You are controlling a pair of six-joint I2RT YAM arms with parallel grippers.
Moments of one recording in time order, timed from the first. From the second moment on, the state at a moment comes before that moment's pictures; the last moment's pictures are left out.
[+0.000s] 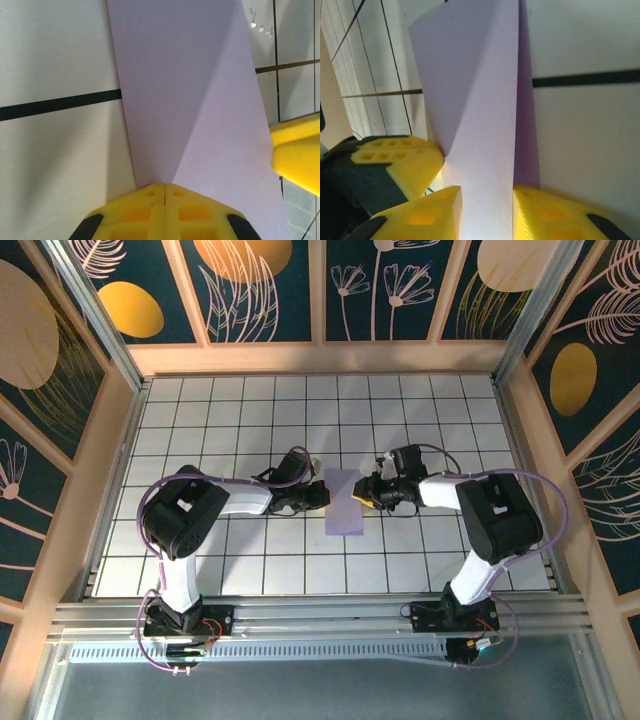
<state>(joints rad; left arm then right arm) -0.69 1.91 0.92 0.13 0.34 -0.78 0.35 1.72 0.73 0.02 -0.66 0.72</state>
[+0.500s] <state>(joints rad) -0.70 1.79 0.89 0.08 0.27 -0.74 0.34 1.76 0.75 0.02 -0.69 0.69</state>
